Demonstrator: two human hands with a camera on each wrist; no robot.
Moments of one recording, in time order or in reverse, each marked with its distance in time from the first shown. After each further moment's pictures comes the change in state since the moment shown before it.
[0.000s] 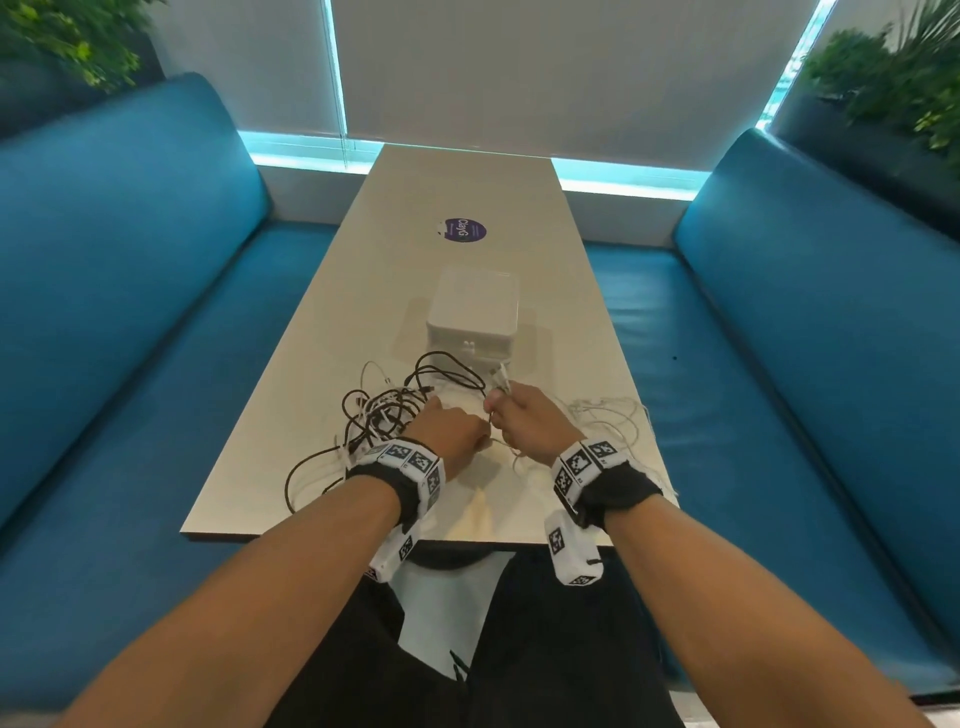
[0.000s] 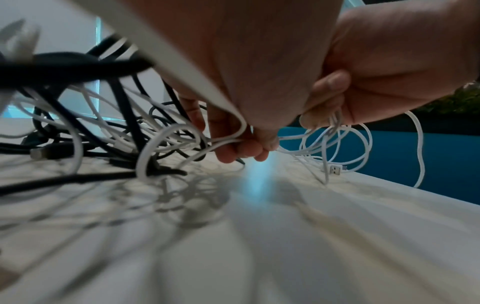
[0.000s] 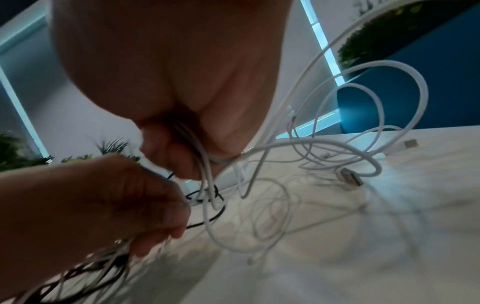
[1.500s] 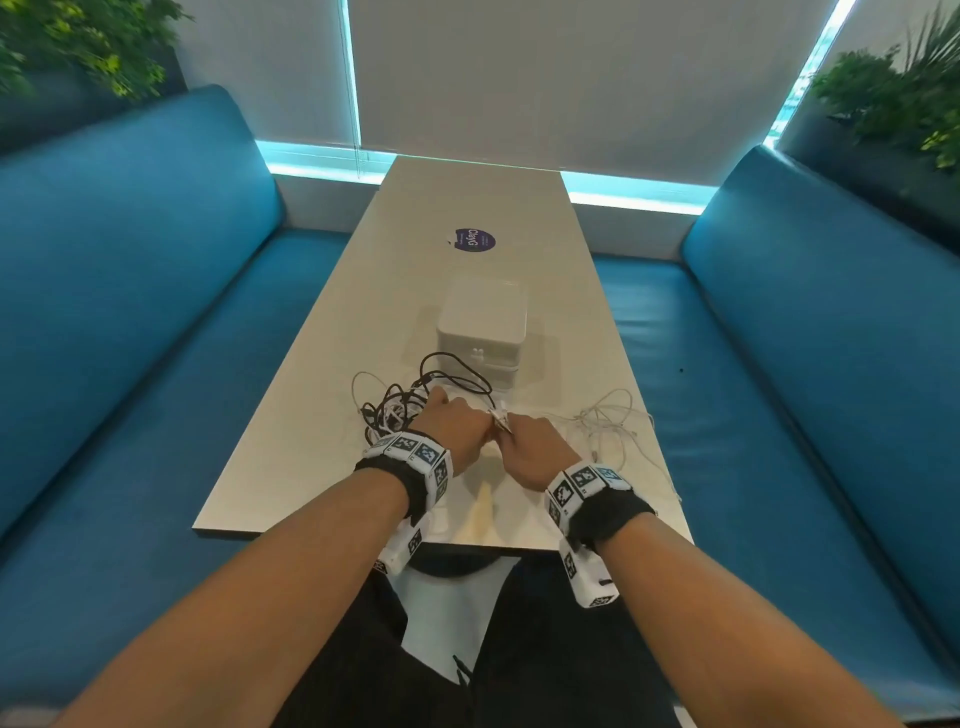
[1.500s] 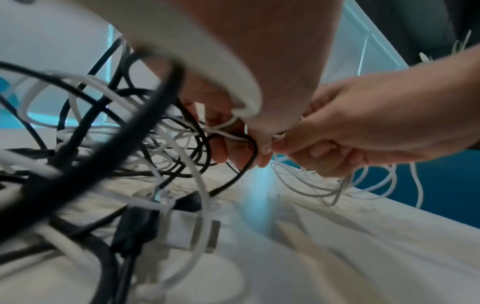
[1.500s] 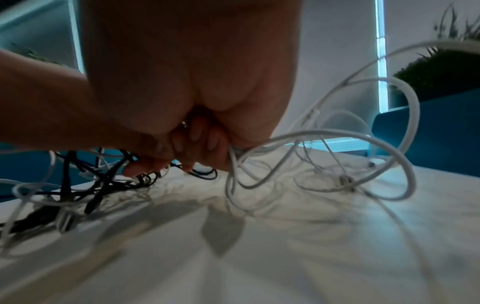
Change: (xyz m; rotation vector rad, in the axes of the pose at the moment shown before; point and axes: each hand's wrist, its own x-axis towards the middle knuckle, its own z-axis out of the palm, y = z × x) left_hand -0.011 0.001 -0.021 0.039 0.002 -0.056; right_hand -0.001 0.025 0.014 -0.642 0.028 -0.121
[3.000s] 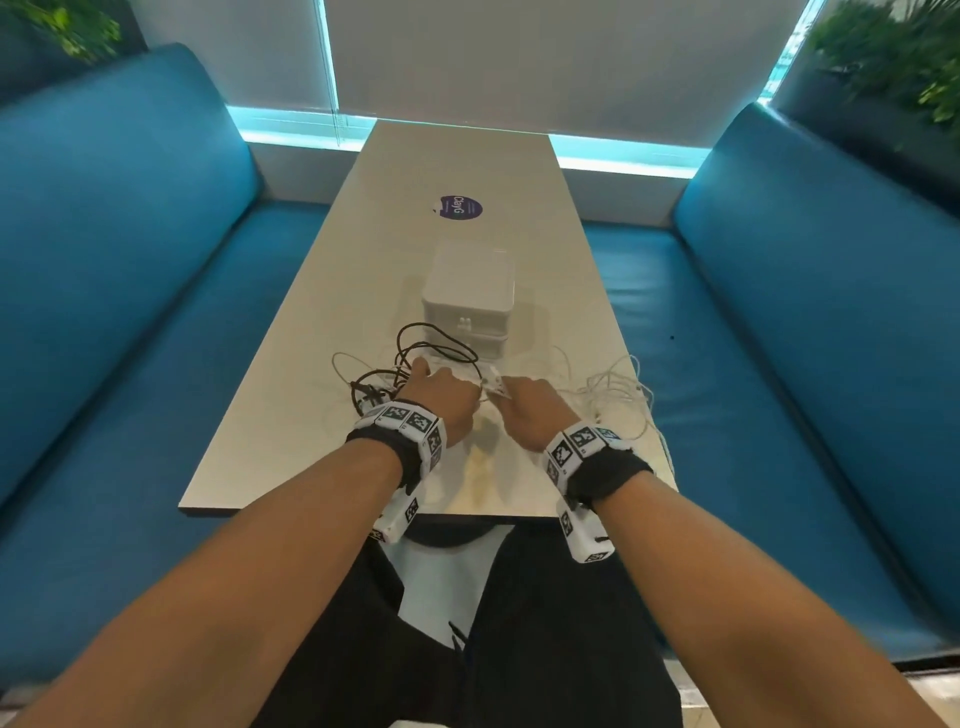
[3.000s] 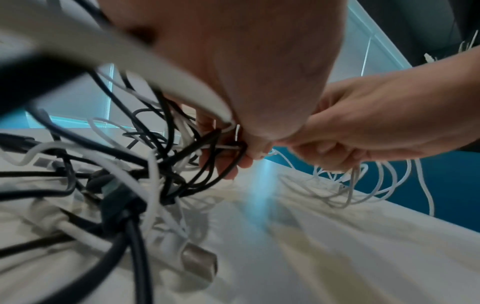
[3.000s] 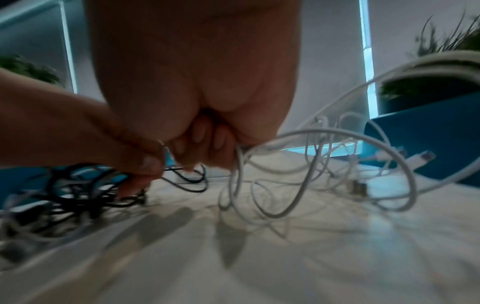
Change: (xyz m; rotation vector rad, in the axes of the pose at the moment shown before) left_hand 0.000 0.003 -0.004 0.001 -0.075 -0.067; right_hand 0.004 0.012 -0.006 -0.001 0.008 0.015
